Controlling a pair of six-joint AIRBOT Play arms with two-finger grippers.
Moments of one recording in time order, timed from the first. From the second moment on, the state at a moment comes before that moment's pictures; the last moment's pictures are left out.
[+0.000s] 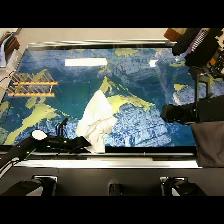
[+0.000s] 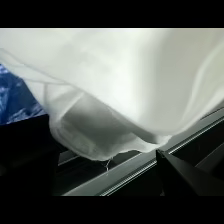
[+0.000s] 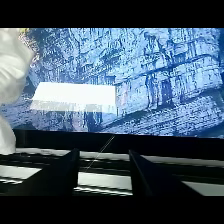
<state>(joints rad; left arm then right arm) -0.18 -1.13 0.41 0.56 -0.97 -1.25 0.17 -0.89 1.25 1.74 -1.53 -1.30</state>
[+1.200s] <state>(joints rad) -0.21 -1.19 0.41 0.46 -0.97 -1.20 0.03 -1.64 1.29 2.61 -1.07 -1.65</state>
